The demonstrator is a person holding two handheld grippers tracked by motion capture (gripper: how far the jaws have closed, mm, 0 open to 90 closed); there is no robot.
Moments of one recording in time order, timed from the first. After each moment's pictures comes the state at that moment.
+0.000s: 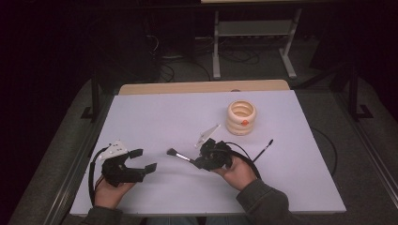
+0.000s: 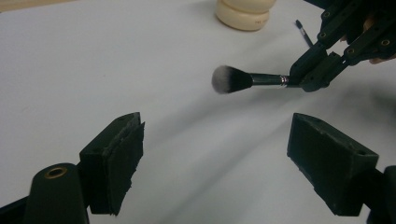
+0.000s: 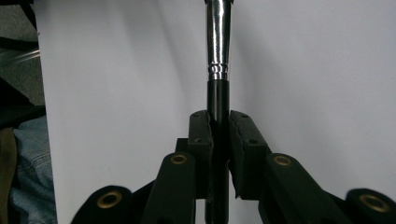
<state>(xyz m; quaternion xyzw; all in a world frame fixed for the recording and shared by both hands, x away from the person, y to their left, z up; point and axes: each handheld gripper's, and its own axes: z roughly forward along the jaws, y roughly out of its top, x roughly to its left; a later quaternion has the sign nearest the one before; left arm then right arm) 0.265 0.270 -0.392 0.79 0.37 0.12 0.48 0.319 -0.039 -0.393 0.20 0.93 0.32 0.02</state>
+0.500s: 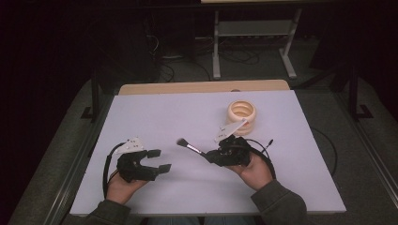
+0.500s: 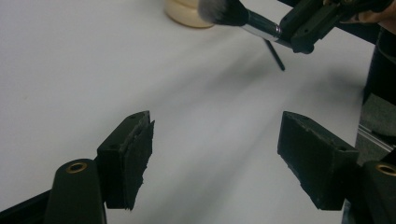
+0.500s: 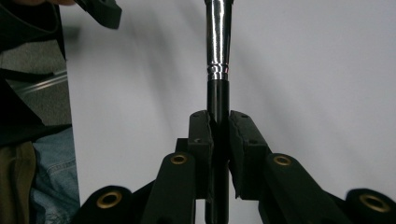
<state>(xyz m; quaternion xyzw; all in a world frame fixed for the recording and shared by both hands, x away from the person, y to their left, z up) 0.279 0.232 -0.385 0.82 0.31 0.06 0.48 0.308 -0.086 -0.364 0.21 0.90 0.39 0.03</state>
